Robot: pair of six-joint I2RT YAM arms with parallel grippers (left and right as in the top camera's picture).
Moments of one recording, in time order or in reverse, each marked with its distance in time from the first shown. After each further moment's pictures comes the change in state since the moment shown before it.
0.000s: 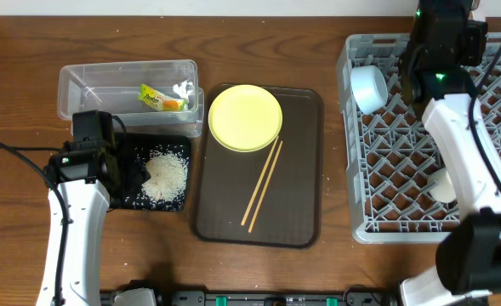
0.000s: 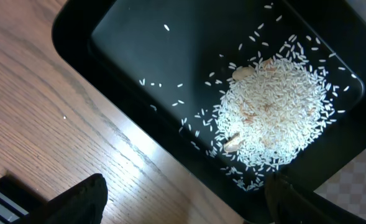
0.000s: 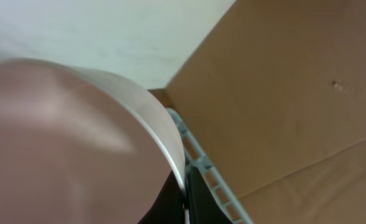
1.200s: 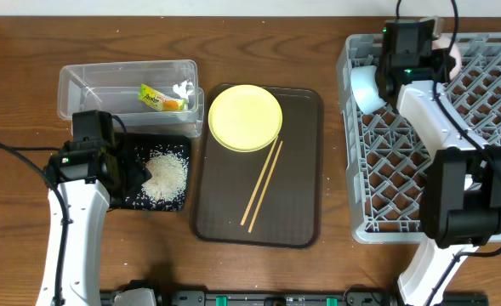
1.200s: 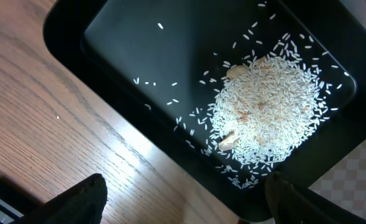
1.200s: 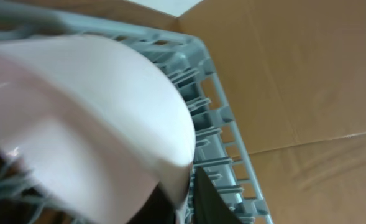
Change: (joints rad) left arm 0.000 0.000 0.000 0.004 0.020 0.000; right arm 0.019 0.259 0.002 -0.128 0.103 0.053
